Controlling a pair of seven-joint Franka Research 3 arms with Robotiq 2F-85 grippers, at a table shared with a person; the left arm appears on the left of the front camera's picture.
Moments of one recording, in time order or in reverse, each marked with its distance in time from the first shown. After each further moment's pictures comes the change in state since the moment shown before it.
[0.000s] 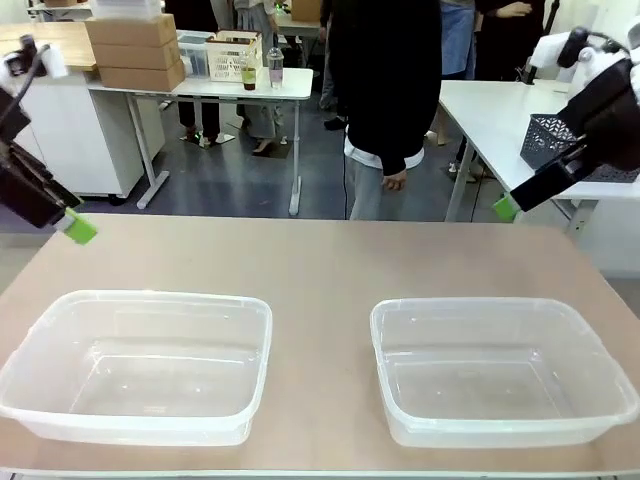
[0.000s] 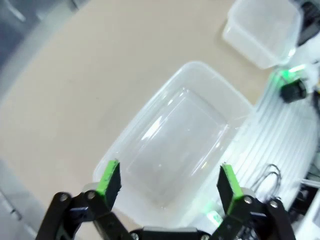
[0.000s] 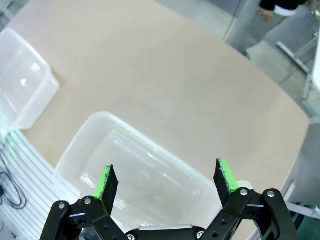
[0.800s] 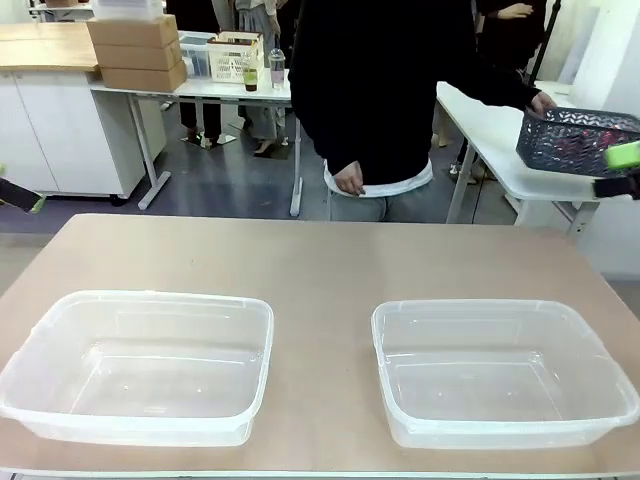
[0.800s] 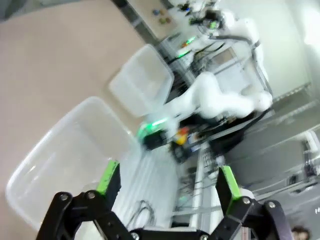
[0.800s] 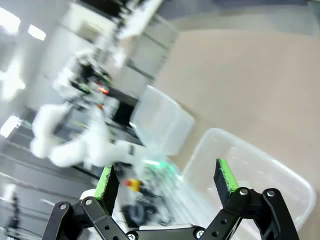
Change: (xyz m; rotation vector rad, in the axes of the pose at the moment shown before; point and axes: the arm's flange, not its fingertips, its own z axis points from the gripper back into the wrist) left arm -0.094 0.097 0.018 -0.735 -0.424 0.372; right arm -0.103 -0.150 0.018 0.854 -0.312 -0.547
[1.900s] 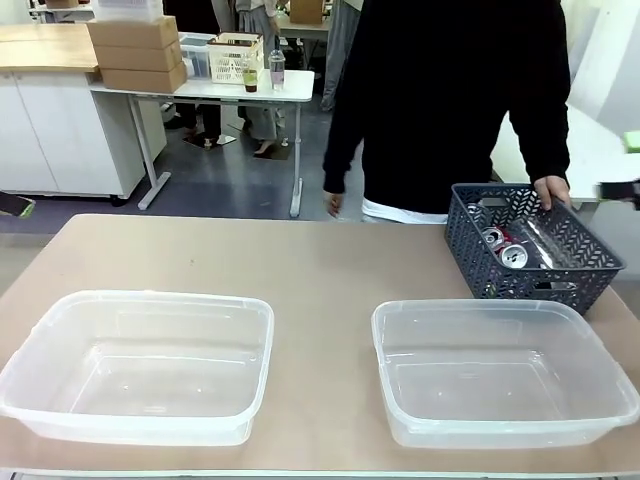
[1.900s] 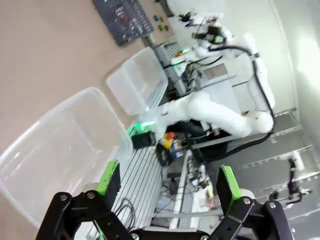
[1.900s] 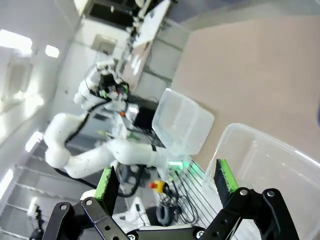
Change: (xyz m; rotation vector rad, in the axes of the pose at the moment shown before) left arm -0.007 0.009 0.005 0.005 -0.003 0.147; right arm 0.004 0.014 -0.030 0.029 0.041 -0.101
